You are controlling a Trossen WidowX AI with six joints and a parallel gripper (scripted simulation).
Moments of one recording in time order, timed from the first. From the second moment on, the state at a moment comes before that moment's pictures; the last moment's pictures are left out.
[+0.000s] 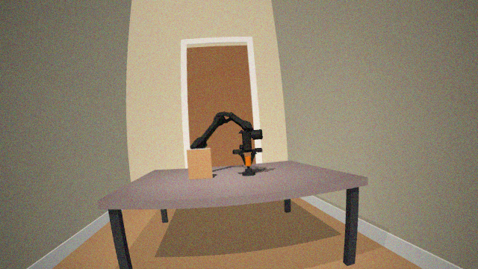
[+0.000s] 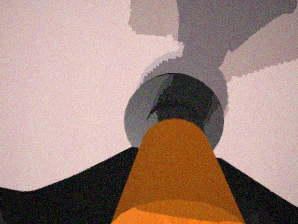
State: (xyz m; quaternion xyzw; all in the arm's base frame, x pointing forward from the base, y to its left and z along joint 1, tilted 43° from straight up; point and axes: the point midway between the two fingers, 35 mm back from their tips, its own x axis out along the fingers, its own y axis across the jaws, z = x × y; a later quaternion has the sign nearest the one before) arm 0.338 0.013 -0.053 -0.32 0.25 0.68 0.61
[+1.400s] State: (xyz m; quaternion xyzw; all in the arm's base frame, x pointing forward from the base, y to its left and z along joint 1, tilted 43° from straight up) arm 0.339 0.014 -0.054 -0.38 0.17 0.71 0.57
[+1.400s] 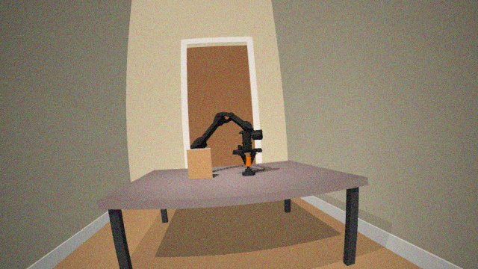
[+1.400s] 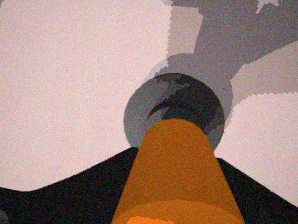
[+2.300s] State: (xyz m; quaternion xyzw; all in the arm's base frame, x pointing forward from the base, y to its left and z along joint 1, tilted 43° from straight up) arm 0.338 0.014 -0.052 -0.44 0.10 0.72 0.52
